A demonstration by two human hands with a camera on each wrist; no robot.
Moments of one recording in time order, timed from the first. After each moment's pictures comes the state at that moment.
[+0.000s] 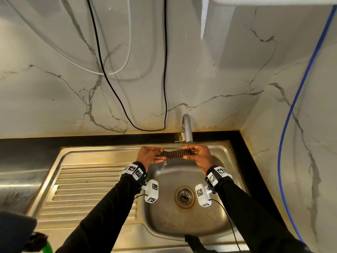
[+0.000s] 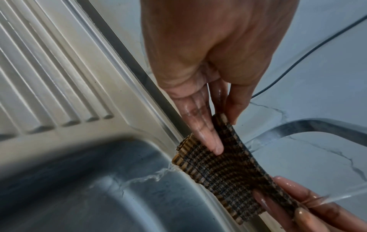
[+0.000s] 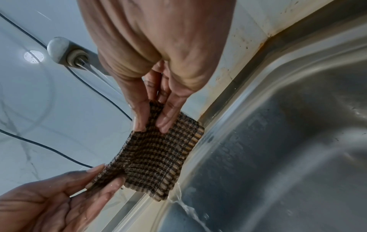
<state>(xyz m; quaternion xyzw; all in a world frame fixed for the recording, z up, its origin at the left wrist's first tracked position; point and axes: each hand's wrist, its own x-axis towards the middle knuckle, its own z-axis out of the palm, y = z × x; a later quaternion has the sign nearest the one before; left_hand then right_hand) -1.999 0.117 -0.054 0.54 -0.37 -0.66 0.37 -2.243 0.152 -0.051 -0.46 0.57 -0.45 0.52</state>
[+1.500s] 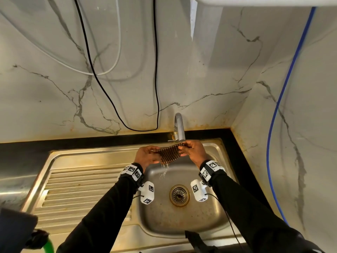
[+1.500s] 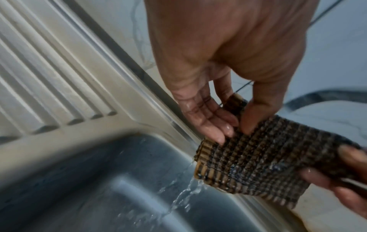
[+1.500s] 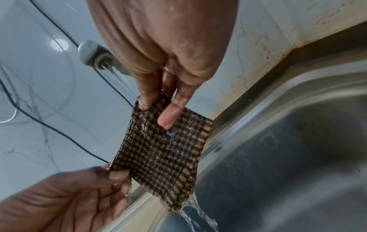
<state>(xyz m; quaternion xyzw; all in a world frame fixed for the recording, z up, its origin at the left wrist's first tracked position) -2.008 0.115 -0.069 0.55 -0.45 -0.62 0.34 -2.238 0.144 -0.036 -0.49 0.61 -0.42 0.46</state>
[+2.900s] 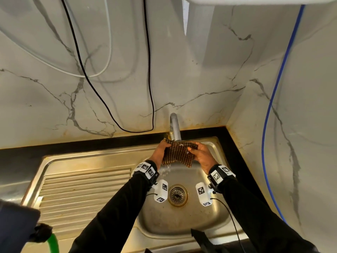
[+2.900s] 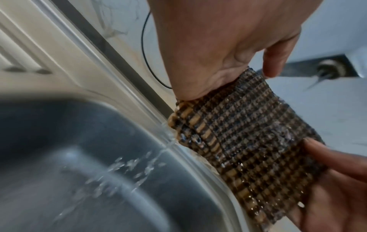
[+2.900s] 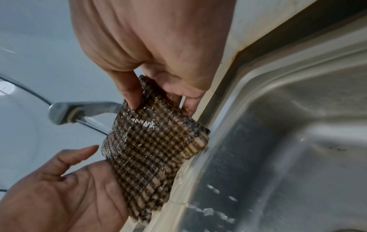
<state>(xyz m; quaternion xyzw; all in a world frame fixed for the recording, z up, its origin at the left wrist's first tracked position) -2.080 0.115 -0.051 0.50 -0.38 -0.71 0.31 -2.270 0.172 -0.030 -0.34 0.56 -0.49 0.57</state>
